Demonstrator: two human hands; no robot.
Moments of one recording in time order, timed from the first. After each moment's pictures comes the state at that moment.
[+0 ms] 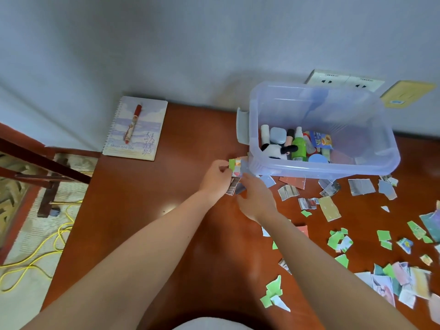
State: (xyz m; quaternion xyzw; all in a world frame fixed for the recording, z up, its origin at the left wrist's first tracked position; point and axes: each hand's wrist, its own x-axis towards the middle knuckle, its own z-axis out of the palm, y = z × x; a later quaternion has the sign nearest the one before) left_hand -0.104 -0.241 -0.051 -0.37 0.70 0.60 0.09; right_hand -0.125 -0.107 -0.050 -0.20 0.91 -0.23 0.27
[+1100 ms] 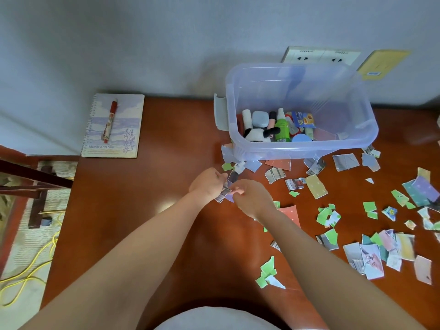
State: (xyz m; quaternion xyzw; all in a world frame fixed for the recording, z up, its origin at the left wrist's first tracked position) left_hand -0.094 -0.225 -0.066 -0.28 0.83 0.41 0.25; right_hand -0.105 -0.078 -0.039 -0.13 0.91 -0.25 0.31
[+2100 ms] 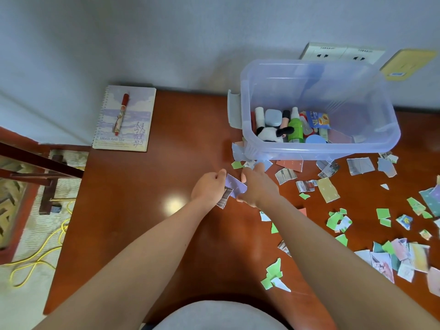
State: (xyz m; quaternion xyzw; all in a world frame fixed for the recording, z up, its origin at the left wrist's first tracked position) left_hand -0.070 -0.230 -0.071 -0.35 0.80 0.45 0.18; right_hand -0.126 -0.098 -0.041 -0.18 0.93 -0.08 0.30
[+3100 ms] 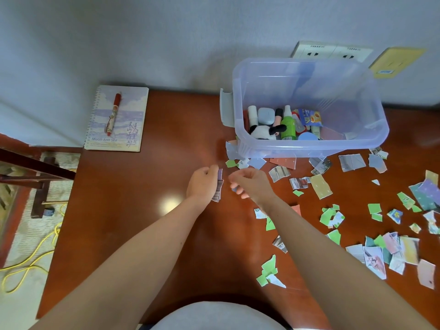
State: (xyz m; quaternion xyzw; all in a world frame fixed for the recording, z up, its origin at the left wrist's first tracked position) left_hand -0.071 -0.223 -0.053 -0.43 0.66 0.60 0.11; right_hand -0.122 -0.091 -0.035 0.06 0.79 -0.48 0.38
